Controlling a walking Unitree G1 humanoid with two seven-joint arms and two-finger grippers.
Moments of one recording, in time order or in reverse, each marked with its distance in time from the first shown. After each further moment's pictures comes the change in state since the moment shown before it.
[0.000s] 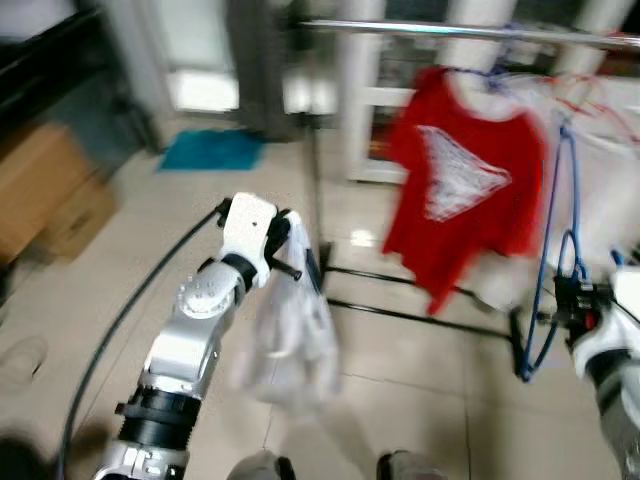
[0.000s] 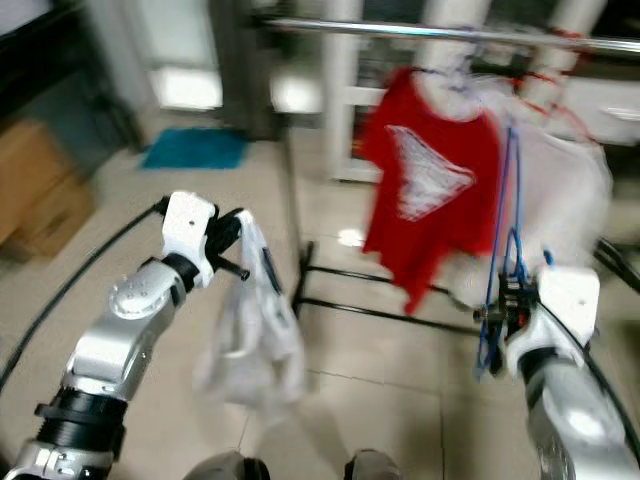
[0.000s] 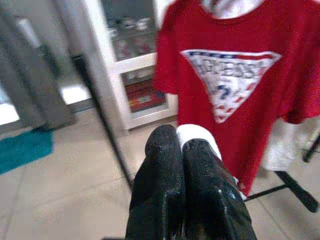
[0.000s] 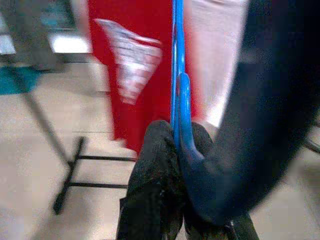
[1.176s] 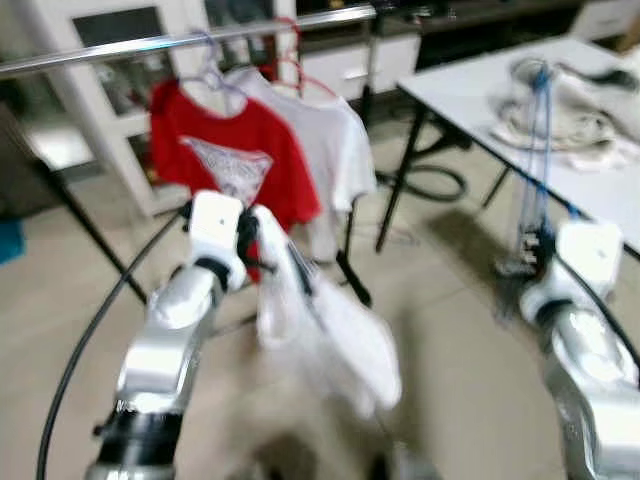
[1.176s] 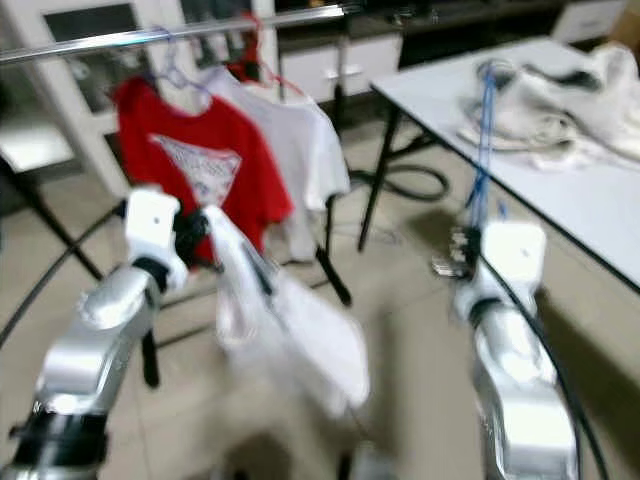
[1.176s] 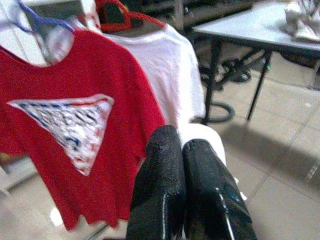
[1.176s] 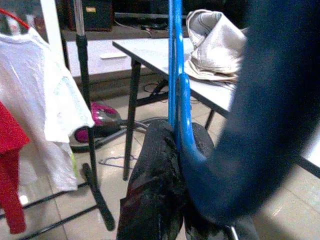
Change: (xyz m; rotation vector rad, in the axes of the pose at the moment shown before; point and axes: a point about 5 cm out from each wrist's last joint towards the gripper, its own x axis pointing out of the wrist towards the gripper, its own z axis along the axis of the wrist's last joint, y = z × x) left arm -0.021 0.018 0.007 -0.048 0.017 0.138; right arm 0.037 0.055 0.039 -0.047 -0.169 0.025
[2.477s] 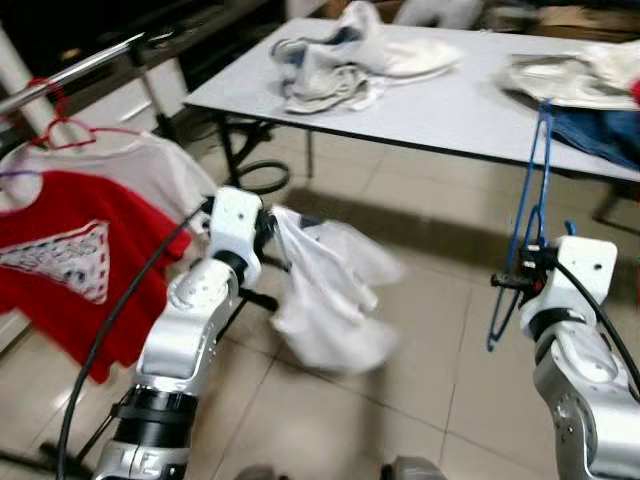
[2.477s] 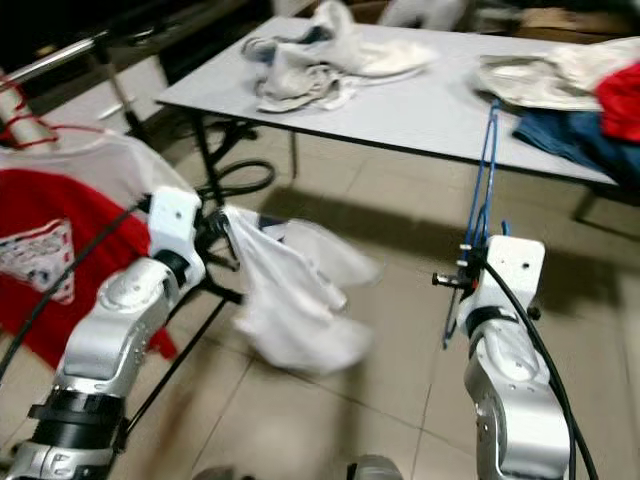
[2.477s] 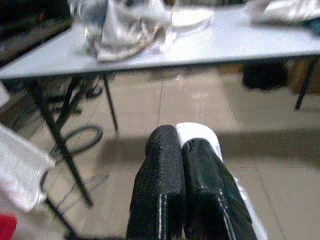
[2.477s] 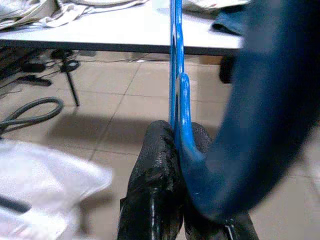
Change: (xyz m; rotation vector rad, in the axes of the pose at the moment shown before) left arm 0.015 -0.008 0.008 0.002 -0.011 -0.035; right arm -0.003 -0.002 -0.022 0.100 0.147 -0.053
